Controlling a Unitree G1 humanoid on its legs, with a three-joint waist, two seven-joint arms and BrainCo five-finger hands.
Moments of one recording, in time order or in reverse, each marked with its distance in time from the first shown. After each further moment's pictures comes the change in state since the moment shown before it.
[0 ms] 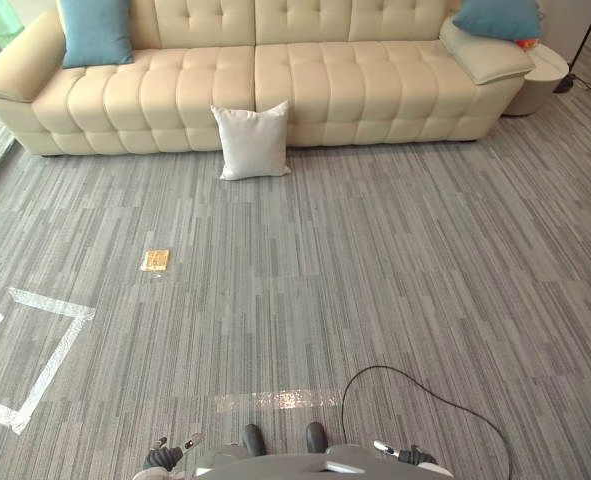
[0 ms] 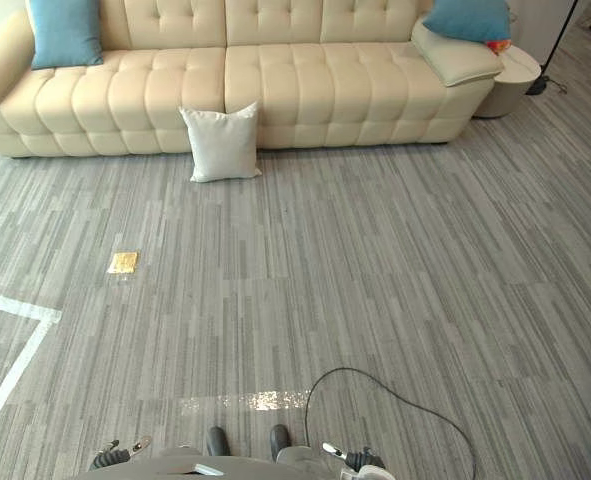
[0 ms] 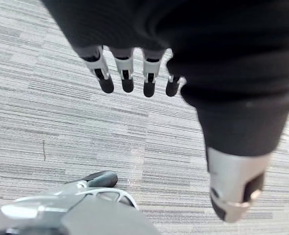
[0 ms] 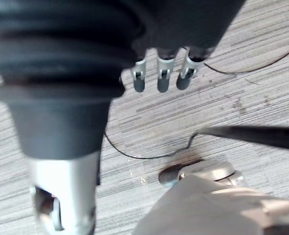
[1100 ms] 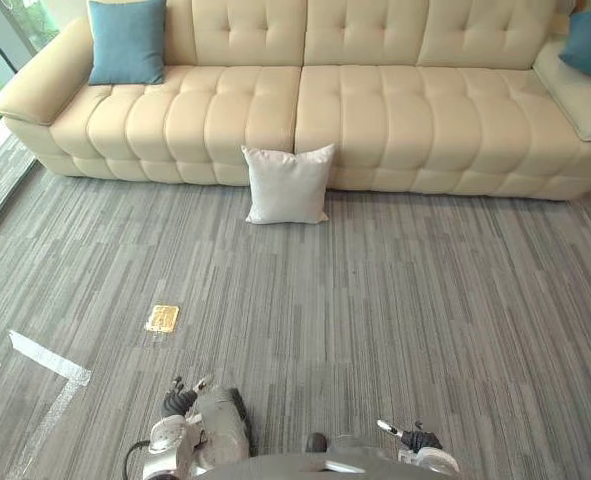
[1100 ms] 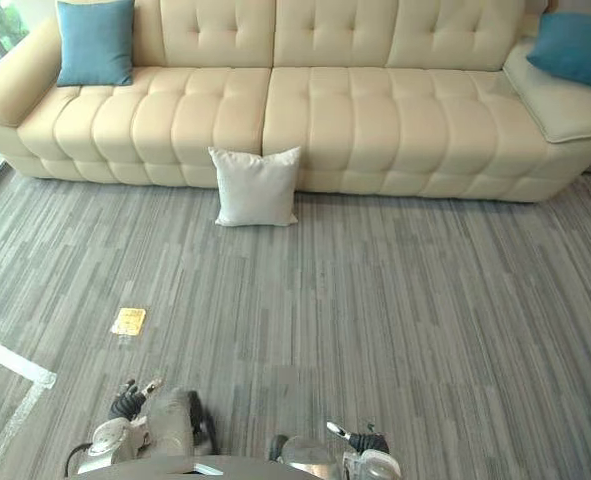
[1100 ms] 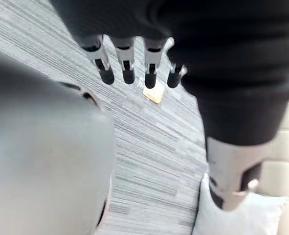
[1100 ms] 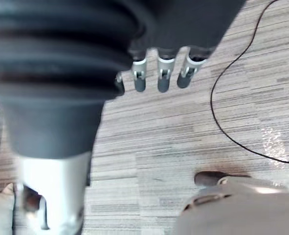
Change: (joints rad) left arm -0.083 -0.086 0.122 -0.152 -0.094 -0.040 0.014; right arm -0.028 0.052 0.069 -0.034 -0.004 -0.003 -0.024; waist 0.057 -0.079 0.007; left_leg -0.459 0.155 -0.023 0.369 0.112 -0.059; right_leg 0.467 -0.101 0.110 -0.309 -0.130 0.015
